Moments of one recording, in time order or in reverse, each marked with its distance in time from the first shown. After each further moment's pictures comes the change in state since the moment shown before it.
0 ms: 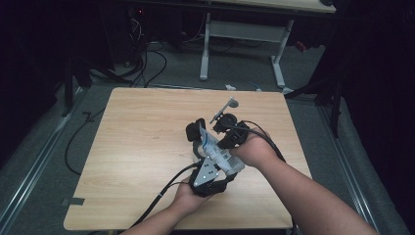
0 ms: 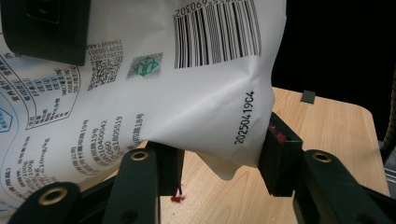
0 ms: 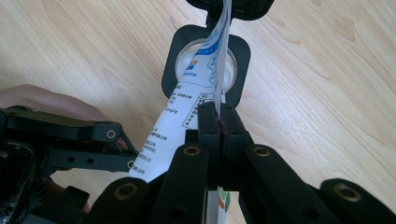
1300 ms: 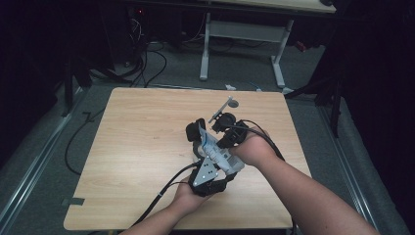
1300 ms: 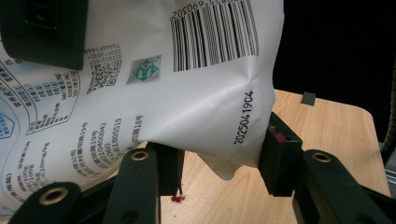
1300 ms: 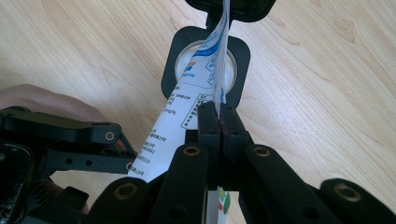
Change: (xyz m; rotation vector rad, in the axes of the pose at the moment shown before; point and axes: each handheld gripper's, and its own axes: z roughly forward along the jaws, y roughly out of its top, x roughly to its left) left arm 0.001 0.000 -0.001 -0.005 0.000 0.005; right arm 0.000 0.003 0.001 0.008 -0.002 -0.012
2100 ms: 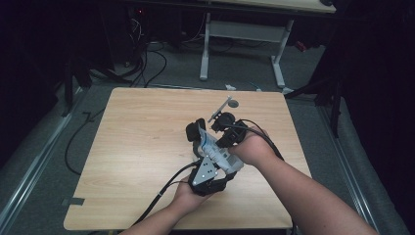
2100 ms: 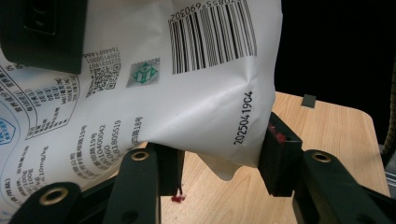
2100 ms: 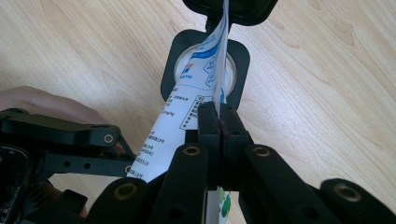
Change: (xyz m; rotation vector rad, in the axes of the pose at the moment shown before) left arm 0.001 0.001 0.000 -0.009 0.000 -0.009; right arm 0.000 0.002 0.001 -0.004 0.000 0.002
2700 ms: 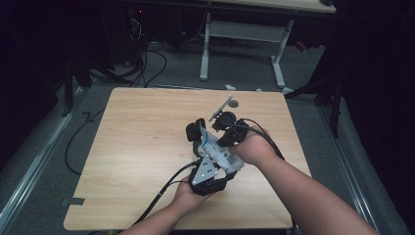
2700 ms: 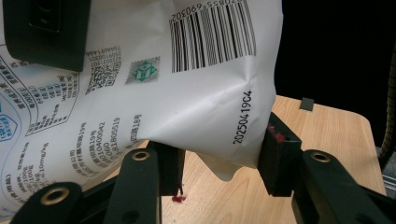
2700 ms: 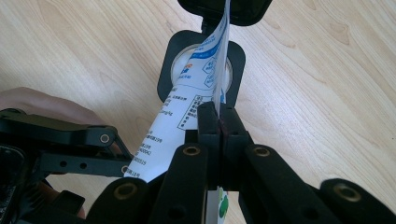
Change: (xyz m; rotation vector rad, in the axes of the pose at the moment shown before) left arm 0.001 0.001 0.000 -0.006 -0.006 -0.004; right arm -0.002 0.000 -0.002 0.002 -0.006 0.013
